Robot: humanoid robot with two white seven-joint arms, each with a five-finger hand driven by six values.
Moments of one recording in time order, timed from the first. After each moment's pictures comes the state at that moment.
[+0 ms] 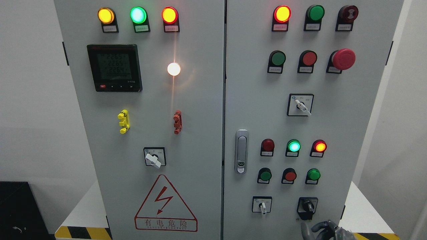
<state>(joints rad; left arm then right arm) 0.00 -0.10 -0.07 -0.07 0.08 -0.09 0.02 0.05 0.13 -0.03 -2.00 0.61 0.31 -0.08</state>
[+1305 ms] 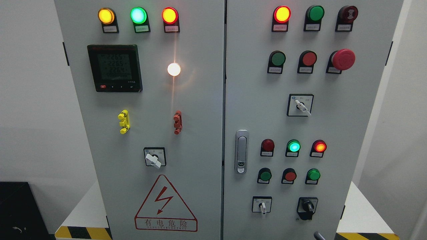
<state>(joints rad) 0.00 -0.10 -0.07 -0.07 0.08 -0.09 0.02 0.29 0.12 0.06 -2.08 0.08 0.04 -0.09</state>
